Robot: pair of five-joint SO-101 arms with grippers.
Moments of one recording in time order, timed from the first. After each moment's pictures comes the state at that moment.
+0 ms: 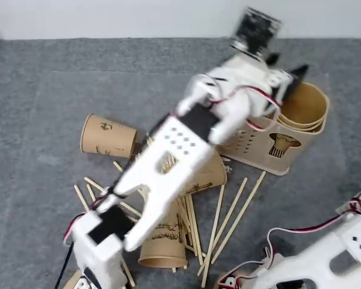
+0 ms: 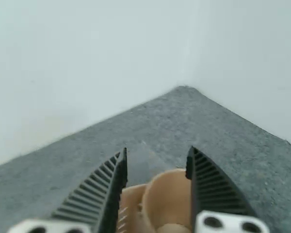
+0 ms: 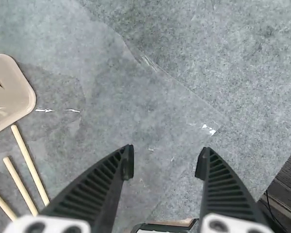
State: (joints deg) left arm 39.2 16.0 -29.7 42.2 14.2; right arm 53.3 -44.7 28.1 91.3 -0.4
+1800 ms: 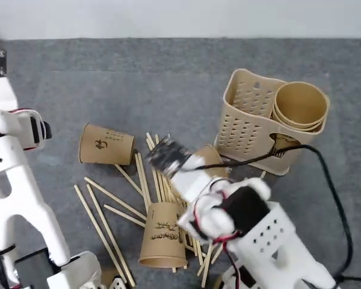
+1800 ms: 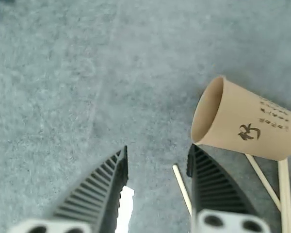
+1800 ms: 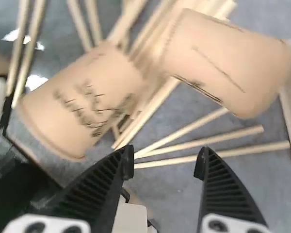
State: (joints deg) left arm -28.1 -13.6 1.5 89.3 -5.1; right arm -46.4 -44.7 26.5 100.2 8.5
